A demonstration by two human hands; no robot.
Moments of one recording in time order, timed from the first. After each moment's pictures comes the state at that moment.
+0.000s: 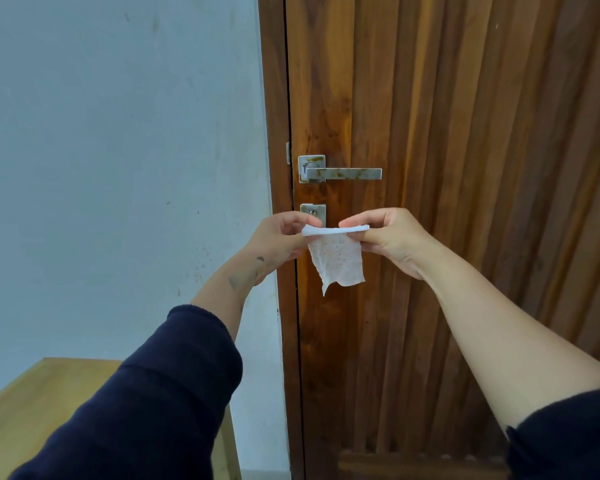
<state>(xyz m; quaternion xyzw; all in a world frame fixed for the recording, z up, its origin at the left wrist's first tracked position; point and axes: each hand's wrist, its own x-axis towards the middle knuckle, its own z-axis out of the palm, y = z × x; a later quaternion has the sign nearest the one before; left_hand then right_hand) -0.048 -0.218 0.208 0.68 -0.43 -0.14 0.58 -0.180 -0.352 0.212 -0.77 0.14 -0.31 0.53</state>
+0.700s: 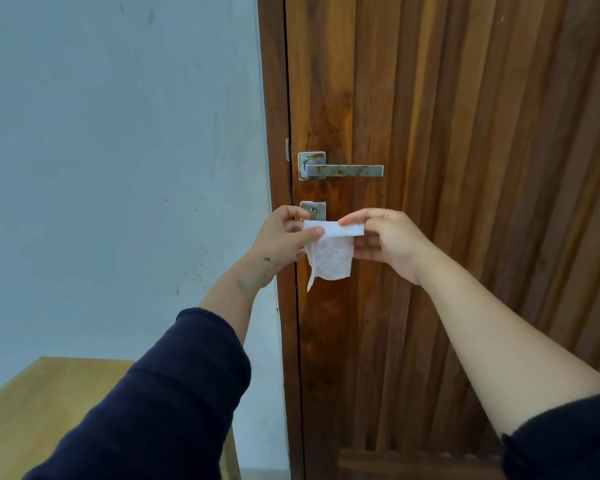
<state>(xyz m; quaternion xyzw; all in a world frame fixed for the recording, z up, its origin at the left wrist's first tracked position) -0.044 -0.234 0.199 0.67 -0.37 -0.13 0.63 -0.176 -0.352 0.206 -0.76 0.15 -0.30 0.56</state>
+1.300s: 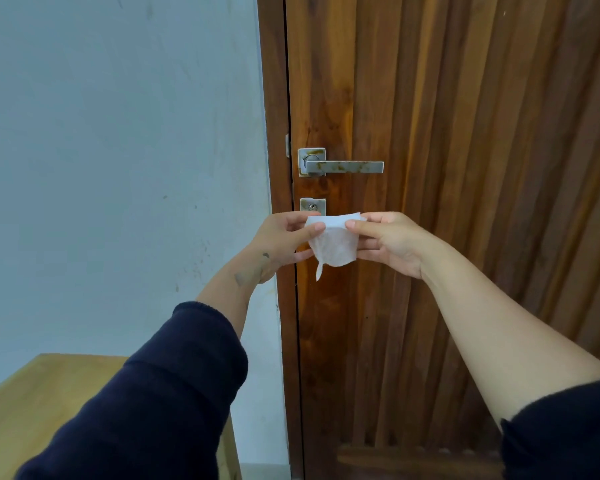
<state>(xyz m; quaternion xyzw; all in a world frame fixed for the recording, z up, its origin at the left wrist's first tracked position) -0.047 -0.230 0.201 0.66 -0.39 -0.19 0.62 -0.174 -0.366 0.204 -0.72 0.16 -0.22 0.63</state>
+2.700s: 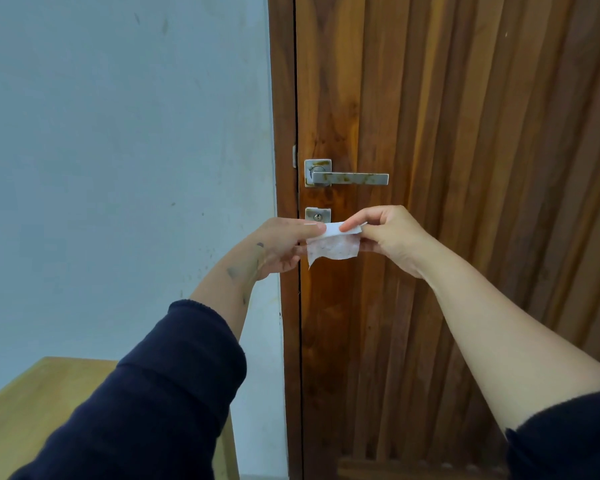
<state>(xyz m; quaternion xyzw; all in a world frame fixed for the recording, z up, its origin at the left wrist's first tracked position) -0.051 -0.216 0.225 0.71 -0.30 -0.25 0.58 -0.172 -0.345 0.224 -0.80 0.14 -0.31 0.50</state>
